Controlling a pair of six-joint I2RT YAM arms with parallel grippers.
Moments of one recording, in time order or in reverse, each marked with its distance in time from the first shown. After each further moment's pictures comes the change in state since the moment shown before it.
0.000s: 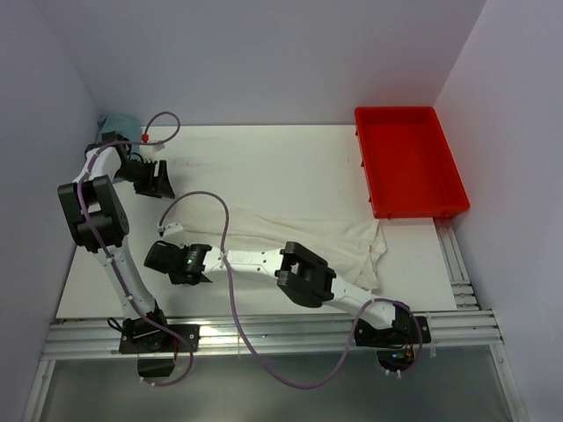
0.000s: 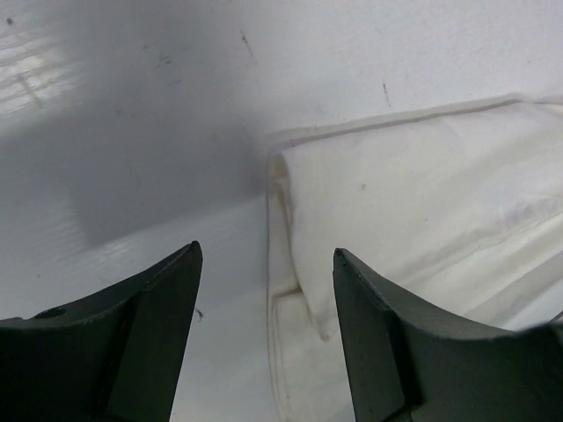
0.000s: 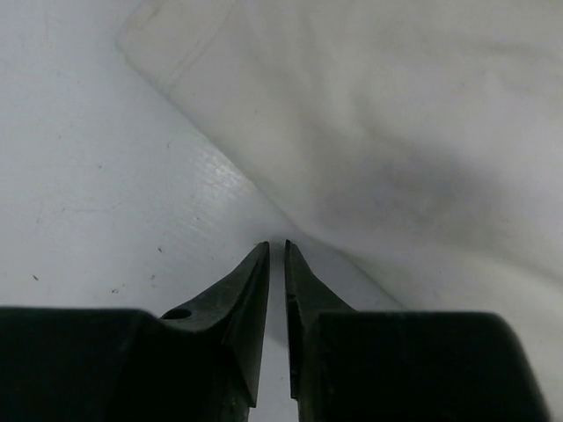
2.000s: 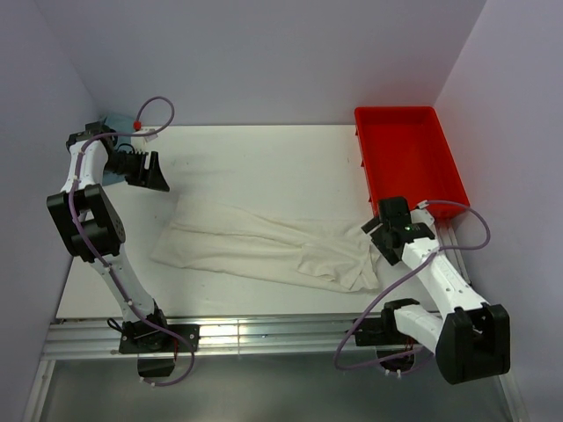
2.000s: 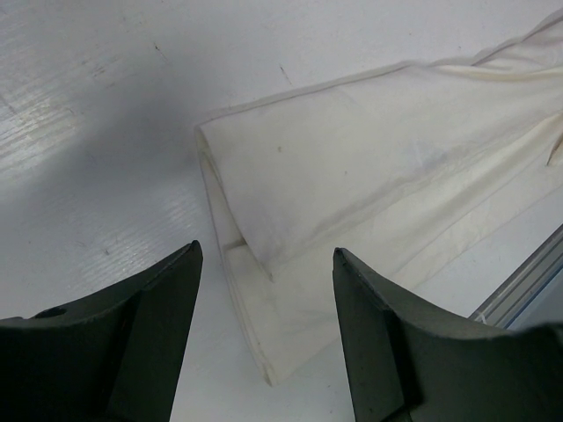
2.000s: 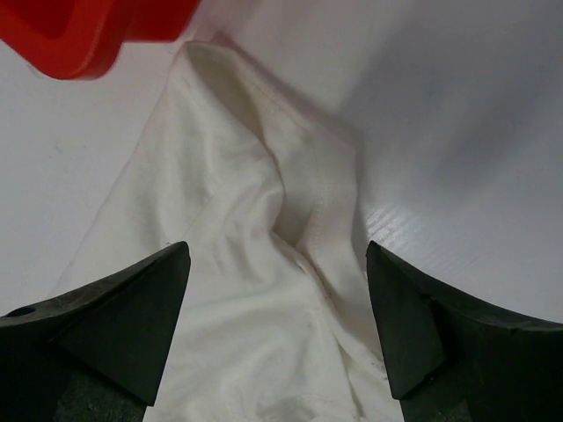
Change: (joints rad) left arm 0.036 -0.121 0.068 -0.198 0.124 0.159; right arm -1.202 -1.503 -1.587 -0.048 -0.074 0.276
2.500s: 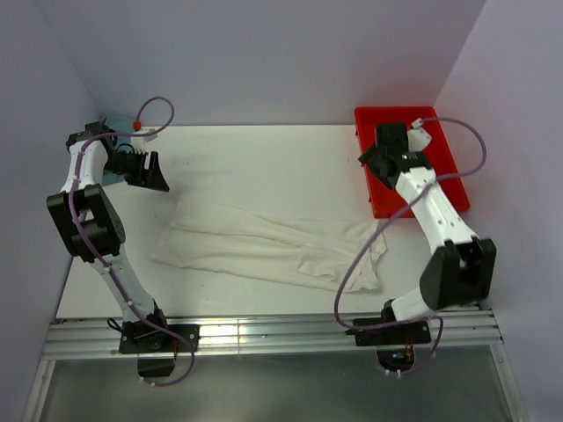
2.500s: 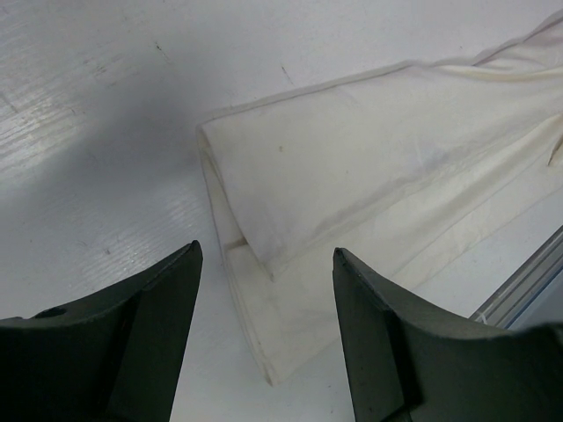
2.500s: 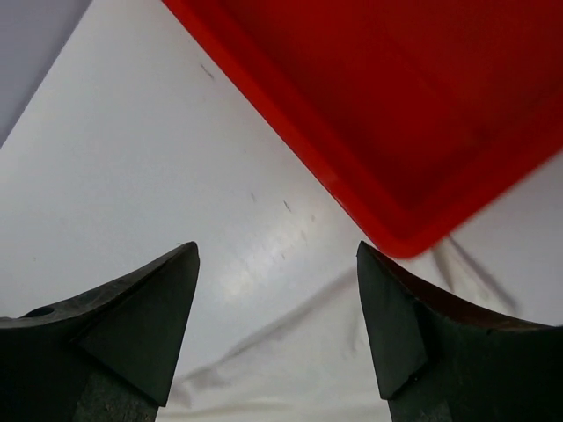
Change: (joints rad) left arm 0.002 0.000 0.000 0.000 -0.002 0.000; right arm 0.001 0.349 0.603 0.007 0.074 -0.182
